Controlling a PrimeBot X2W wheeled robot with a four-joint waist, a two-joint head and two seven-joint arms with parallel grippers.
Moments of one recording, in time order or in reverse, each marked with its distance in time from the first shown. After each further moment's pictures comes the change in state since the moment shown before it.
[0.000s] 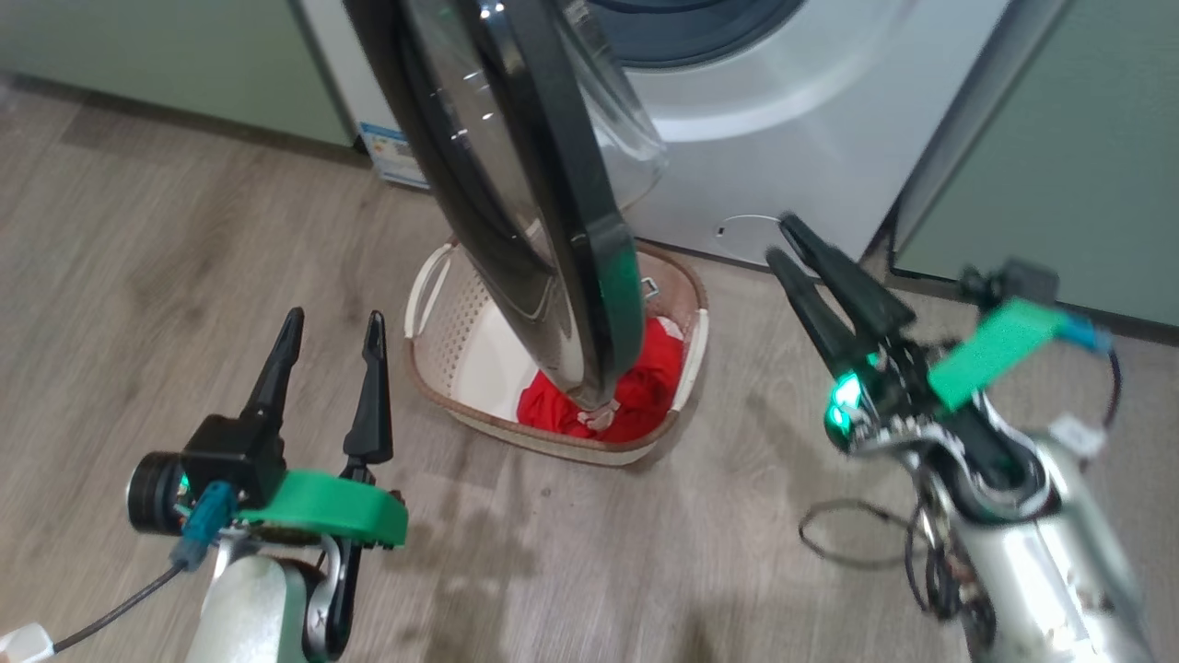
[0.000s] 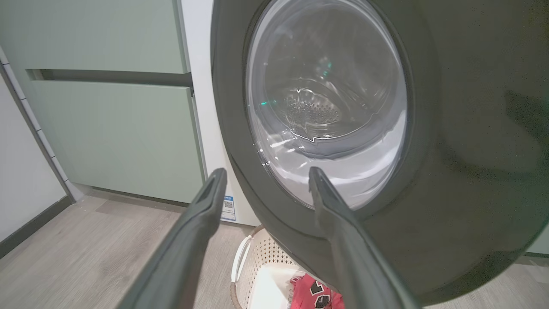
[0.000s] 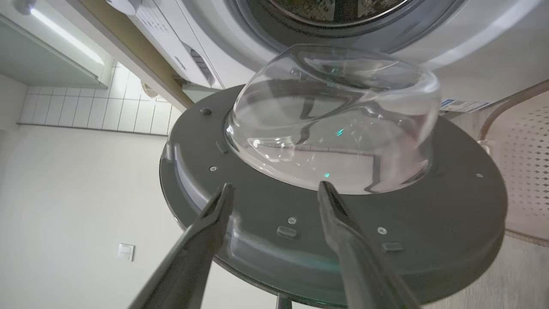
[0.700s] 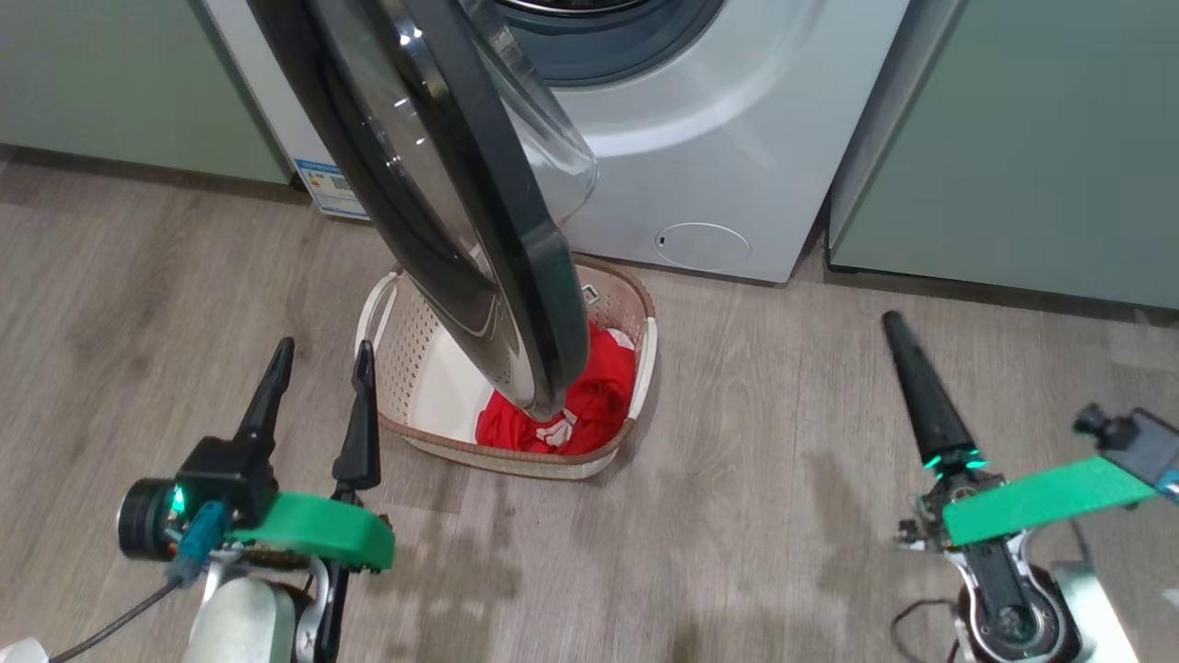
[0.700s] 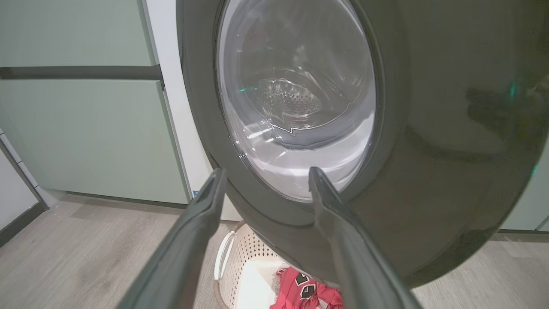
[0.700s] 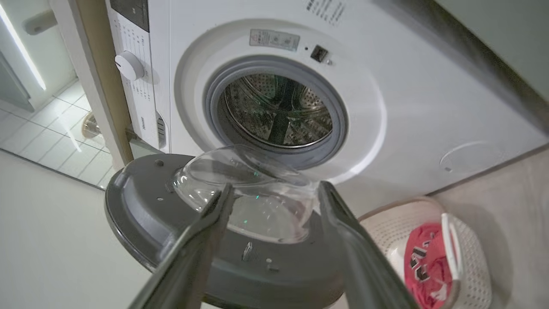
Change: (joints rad) left arm 0.033 0.023 0.006 0.020 0.000 0.001 0.000; right arm 0.354 -0.005 -0.054 -0.266 -0.431 0.000 -0.396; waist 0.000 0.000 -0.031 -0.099
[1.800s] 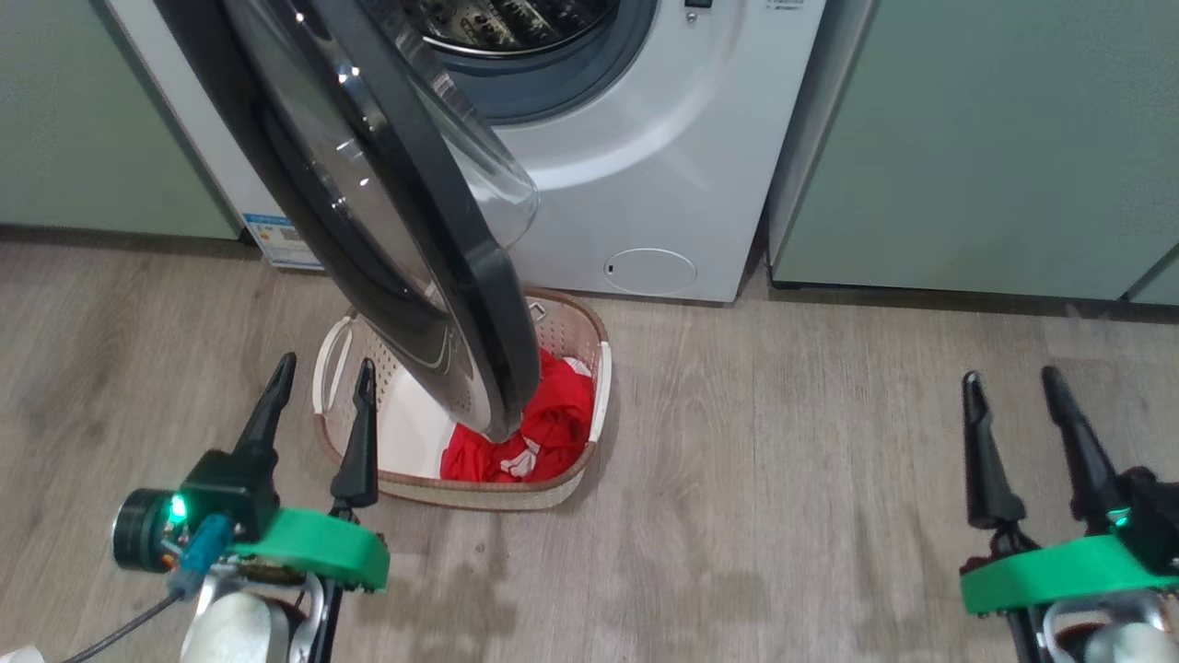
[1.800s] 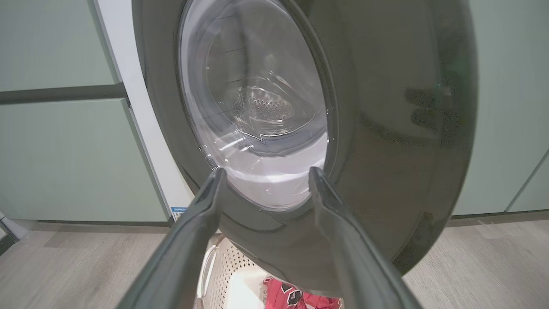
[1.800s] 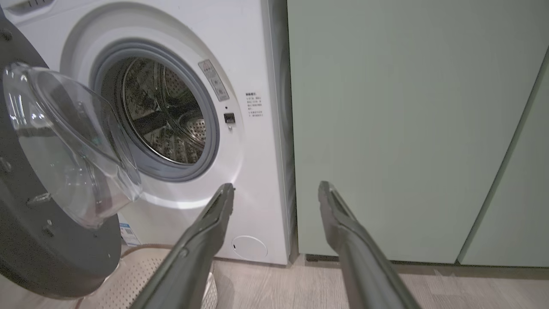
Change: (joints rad) left arm 0.027 0.042 -0.027 -0.013 0.000 0.003 0.010; right arm 0.121 0.044 -0.238 -0.037 -1.072 0.000 -0.217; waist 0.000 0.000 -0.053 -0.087
